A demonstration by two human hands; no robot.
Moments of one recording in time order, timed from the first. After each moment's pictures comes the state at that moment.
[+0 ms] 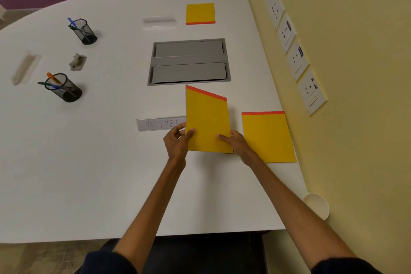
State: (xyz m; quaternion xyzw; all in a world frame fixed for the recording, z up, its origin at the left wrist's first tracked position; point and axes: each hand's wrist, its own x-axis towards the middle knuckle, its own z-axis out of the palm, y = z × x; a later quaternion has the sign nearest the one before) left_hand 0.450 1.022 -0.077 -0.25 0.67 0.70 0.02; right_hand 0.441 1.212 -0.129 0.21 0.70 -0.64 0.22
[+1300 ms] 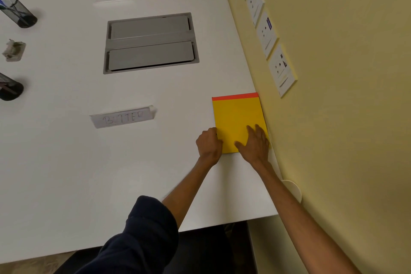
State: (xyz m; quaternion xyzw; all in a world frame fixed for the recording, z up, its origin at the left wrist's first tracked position) left_hand 0.455 1.196 -0.170 0.01 0.94 0.29 0.18; right_hand 0.501 1.340 -0.181 0.24 0.93 -0.23 0.13
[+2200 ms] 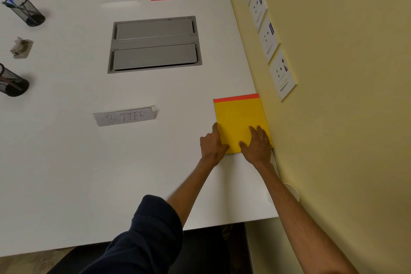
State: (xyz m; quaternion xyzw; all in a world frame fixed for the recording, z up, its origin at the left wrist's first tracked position) left_hand 0.458 1.201 -0.175 0.05 0.92 0.32 0.22; right_hand 0.501 1.352 -0.185 0.23 0.94 -0.23 0.12
